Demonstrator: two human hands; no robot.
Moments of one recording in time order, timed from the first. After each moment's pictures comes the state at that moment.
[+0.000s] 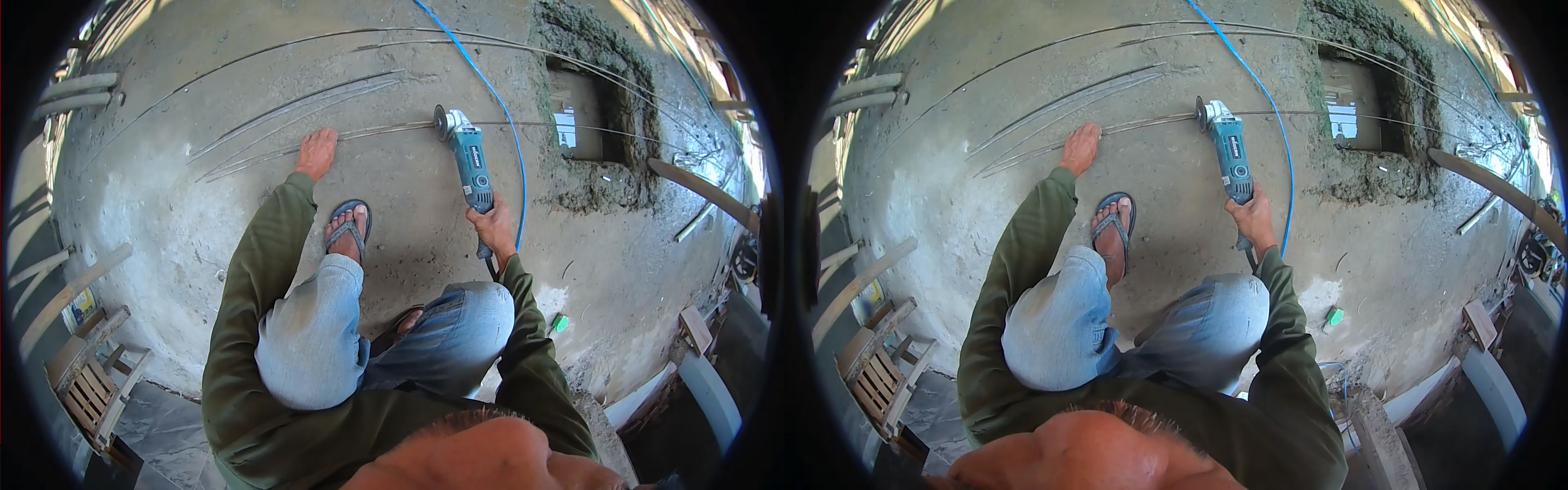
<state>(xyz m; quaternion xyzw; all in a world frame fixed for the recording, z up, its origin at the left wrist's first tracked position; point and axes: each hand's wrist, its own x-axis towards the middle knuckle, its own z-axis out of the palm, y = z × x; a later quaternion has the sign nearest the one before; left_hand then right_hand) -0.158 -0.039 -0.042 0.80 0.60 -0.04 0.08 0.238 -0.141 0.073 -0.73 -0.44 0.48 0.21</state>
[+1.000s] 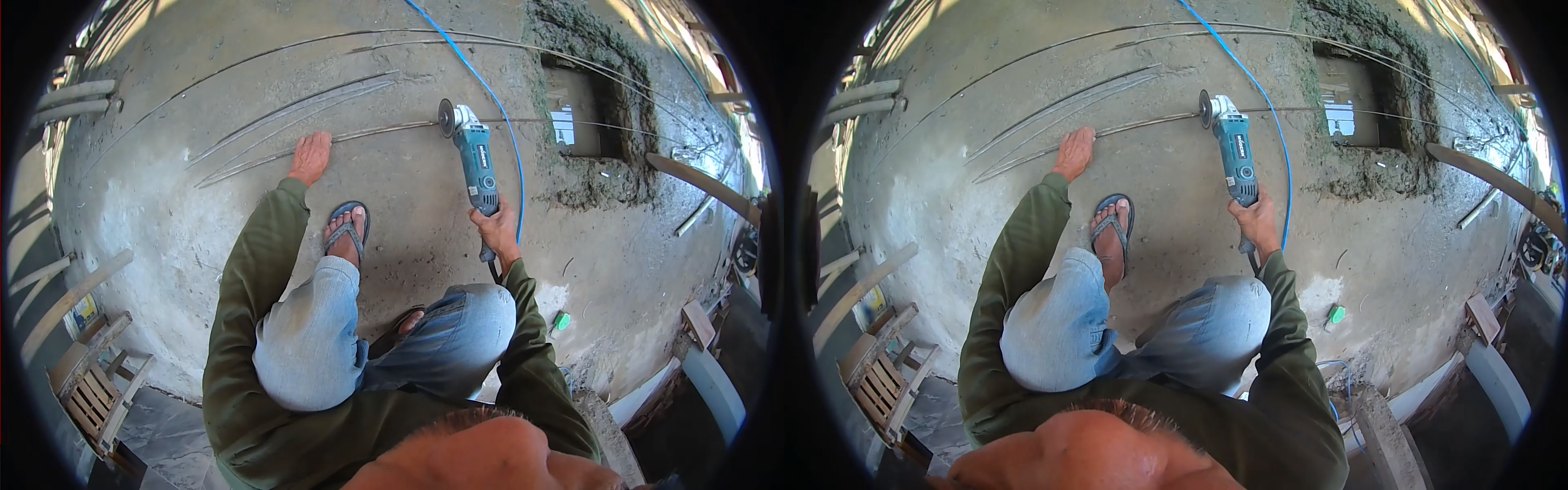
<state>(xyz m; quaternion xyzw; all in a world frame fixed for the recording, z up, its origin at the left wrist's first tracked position) -0.168 -0.041 -0.042 0.83 0.56 -0.01 0.03 0.248 -0.149 0.075 -0.72 -0.43 0.48 0.25</state>
